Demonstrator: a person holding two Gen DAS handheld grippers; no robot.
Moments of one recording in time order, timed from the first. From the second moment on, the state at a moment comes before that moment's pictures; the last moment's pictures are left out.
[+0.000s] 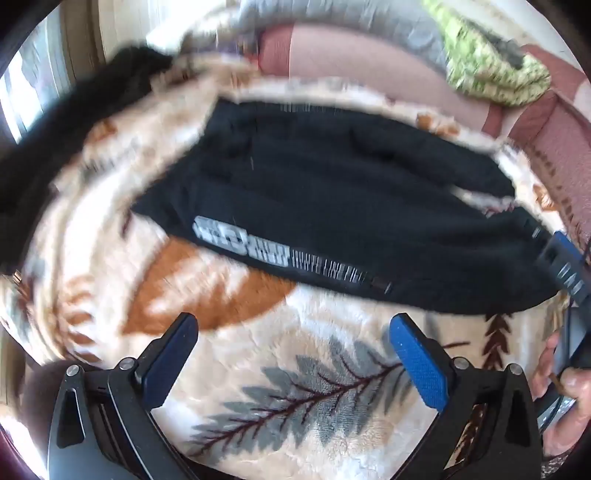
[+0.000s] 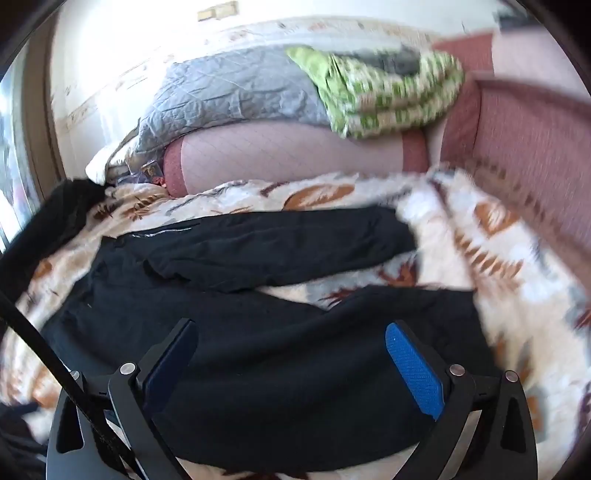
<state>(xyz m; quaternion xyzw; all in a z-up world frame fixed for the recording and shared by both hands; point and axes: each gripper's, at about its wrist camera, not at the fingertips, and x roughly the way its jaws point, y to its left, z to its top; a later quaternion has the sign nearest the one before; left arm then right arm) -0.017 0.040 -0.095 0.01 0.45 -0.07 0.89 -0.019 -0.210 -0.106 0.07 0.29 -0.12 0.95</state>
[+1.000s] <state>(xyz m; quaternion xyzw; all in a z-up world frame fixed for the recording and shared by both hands) 0.003 0.003 -0.003 0.09 0.32 -0.09 0.94 -0.018 -0.245 -0.077 0.05 0.27 -0.18 0.95</state>
